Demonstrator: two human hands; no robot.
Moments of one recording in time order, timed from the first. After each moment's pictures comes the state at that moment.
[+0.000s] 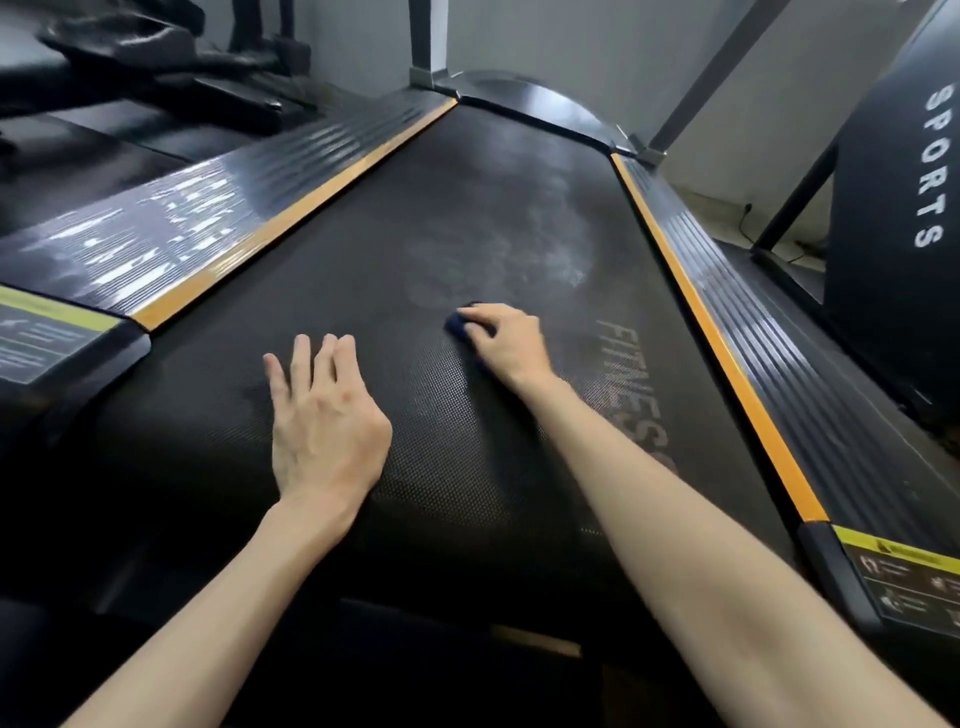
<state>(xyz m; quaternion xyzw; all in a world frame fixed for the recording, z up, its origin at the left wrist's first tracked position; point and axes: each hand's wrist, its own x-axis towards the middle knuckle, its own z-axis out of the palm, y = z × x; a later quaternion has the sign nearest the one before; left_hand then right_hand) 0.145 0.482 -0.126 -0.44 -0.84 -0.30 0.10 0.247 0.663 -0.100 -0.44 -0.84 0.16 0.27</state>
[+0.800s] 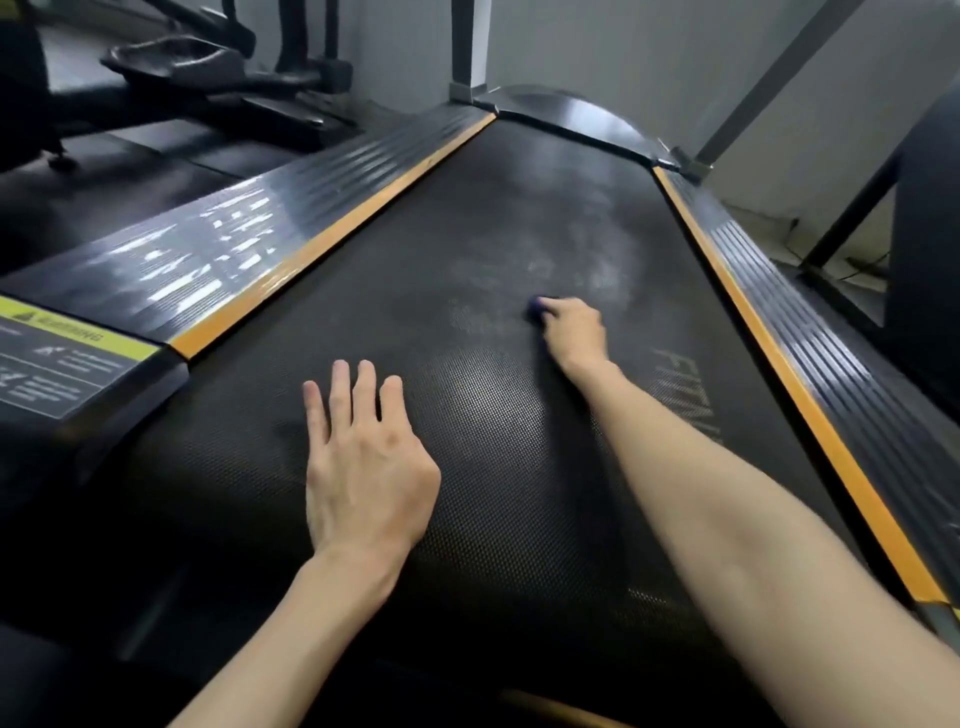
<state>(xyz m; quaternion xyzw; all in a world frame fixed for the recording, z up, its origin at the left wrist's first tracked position) 0.144 0.482 -0.123 -0.44 -0.85 -0.25 0.12 0.230 0.744 -0.099 -0.52 -0.82 0.09 0.23</state>
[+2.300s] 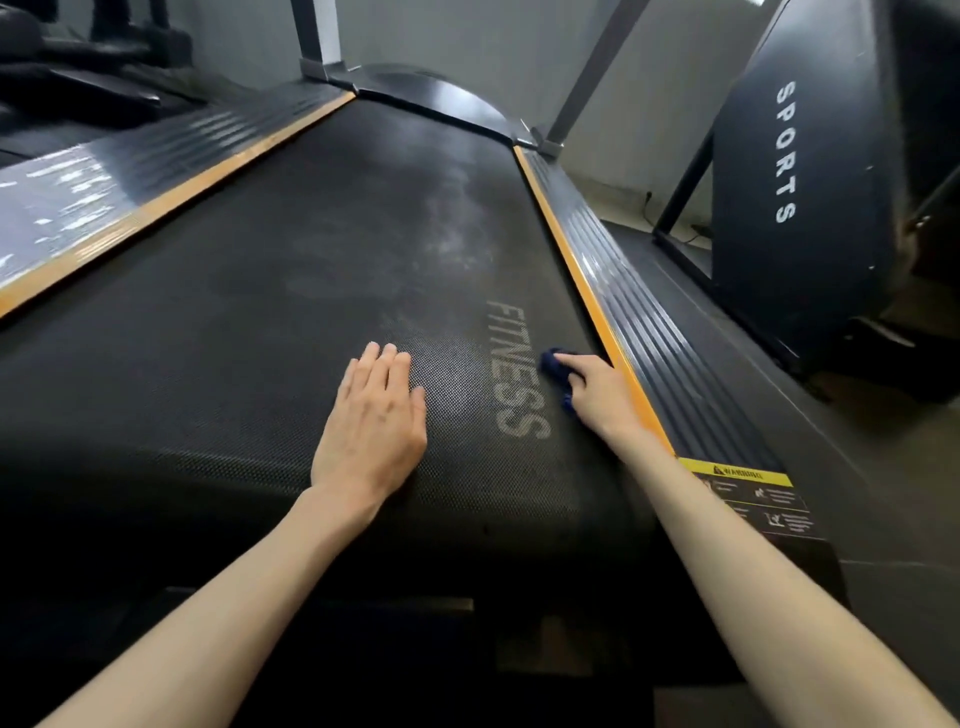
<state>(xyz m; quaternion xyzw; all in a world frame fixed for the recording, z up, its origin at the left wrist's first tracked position) 0.253 0.524 -0.121 -0.62 -0.71 -0.34 0.05 0.477 0.666 -0.098 -0.58 -0.77 0.08 0.23</state>
